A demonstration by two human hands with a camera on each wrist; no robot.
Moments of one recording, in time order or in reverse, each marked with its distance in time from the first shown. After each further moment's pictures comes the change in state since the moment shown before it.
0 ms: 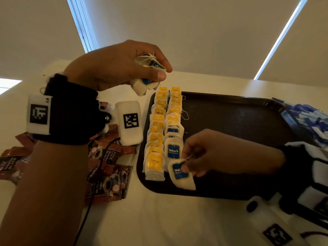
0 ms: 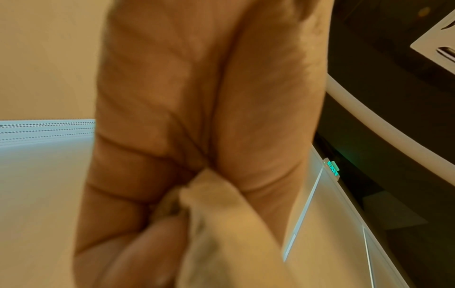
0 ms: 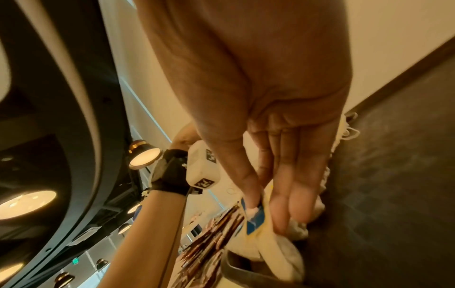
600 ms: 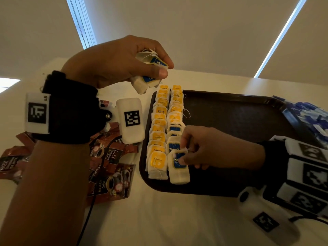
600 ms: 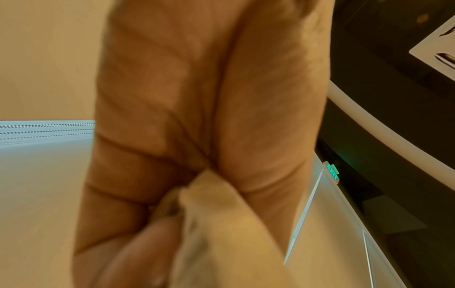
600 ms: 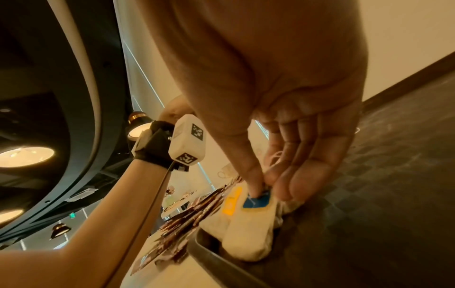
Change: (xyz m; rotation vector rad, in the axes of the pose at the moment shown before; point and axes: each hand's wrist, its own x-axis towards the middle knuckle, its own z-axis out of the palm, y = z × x) left_hand -0.003 0.000 -0.004 0.004 -0.008 0.031; right_hand 0.016 -0.003 0.005 -0.156 0.106 0.004
